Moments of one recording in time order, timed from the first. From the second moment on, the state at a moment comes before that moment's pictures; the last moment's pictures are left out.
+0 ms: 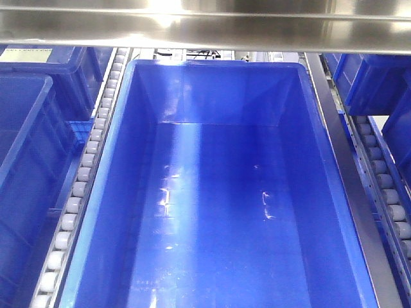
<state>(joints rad) -0.05 0.06 -0.34 -0.02 0.48 -0.07</state>
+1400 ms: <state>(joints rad) 0.23 0.98 -0.82 0.26 0.54 -0.36</state>
